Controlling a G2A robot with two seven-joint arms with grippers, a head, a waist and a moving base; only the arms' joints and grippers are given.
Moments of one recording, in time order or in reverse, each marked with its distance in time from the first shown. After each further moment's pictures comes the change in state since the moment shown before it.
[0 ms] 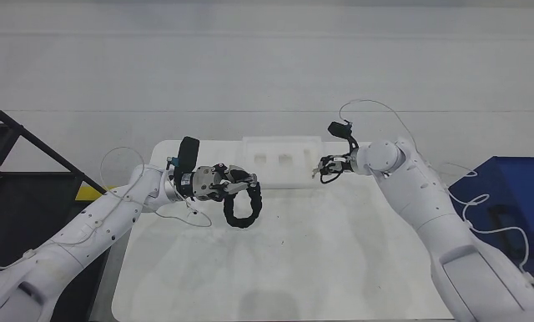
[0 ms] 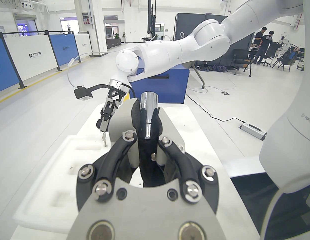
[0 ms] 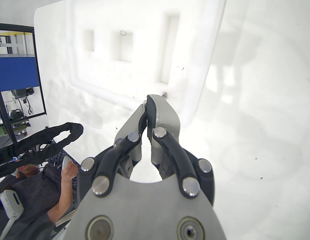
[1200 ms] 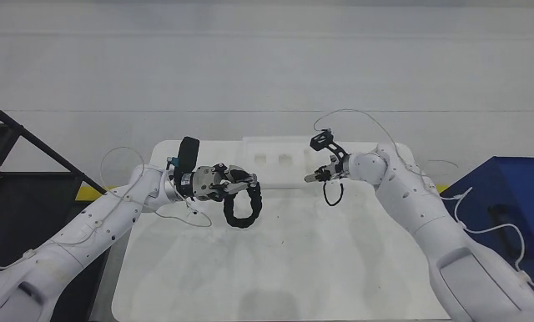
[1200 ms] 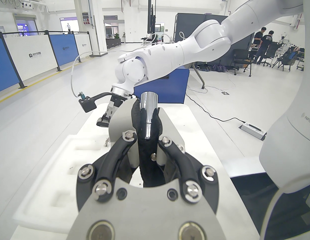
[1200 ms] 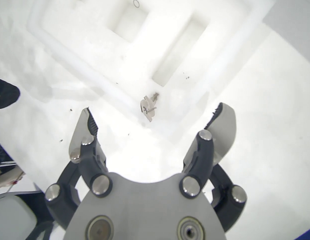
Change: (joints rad) left arm 0.000 0.000 0.000 0.000 0.000 0.000 0.000; right arm -0.022 0.011 -0.116 -0.072 -0.422 -0.317 -0.173
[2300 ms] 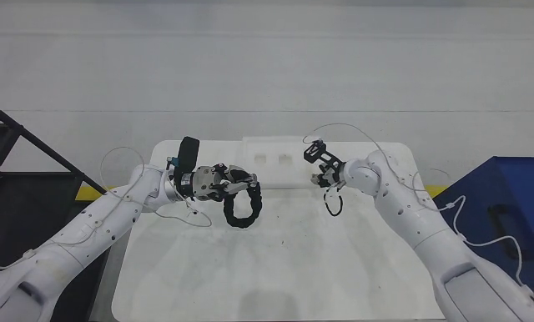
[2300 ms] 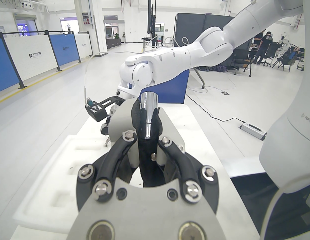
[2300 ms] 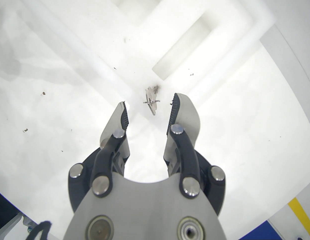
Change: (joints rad) left arm 0.000 0.000 0.000 0.000 0.000 0.000 0.000; right arm -0.077 0.032 0.019 -0.144 -0.179 -0.001 -0.007
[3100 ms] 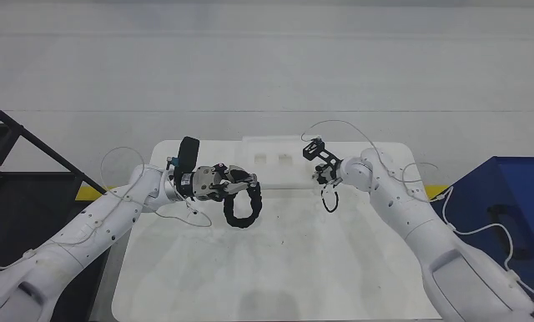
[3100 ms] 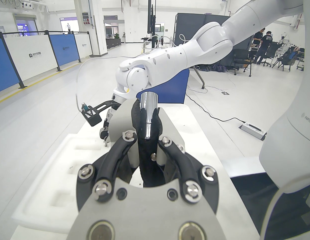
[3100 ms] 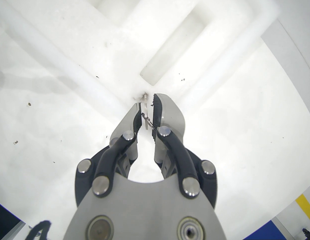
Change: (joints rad) left arm 0.000 0.000 0.000 0.000 0.000 0.000 0.000; right arm 0.075 -0.072 -0.060 0.188 0.005 0.010 -0.061
